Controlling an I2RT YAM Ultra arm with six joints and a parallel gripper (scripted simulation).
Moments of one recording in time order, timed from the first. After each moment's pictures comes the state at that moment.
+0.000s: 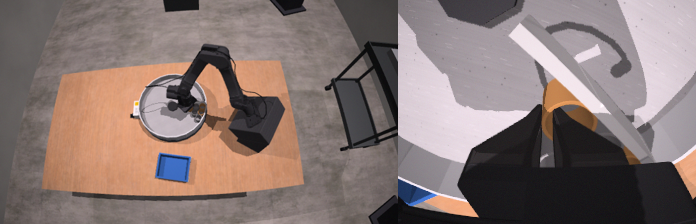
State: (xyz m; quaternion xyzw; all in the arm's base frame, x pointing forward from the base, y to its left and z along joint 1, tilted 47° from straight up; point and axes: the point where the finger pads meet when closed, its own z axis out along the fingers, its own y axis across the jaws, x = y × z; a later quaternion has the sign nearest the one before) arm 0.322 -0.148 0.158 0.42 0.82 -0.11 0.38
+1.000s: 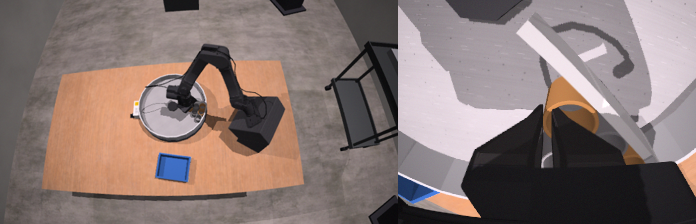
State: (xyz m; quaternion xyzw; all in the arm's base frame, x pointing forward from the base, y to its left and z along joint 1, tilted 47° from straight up) arm 0.324 -0.144 0.159 0.42 0.82 -0.10 0.38
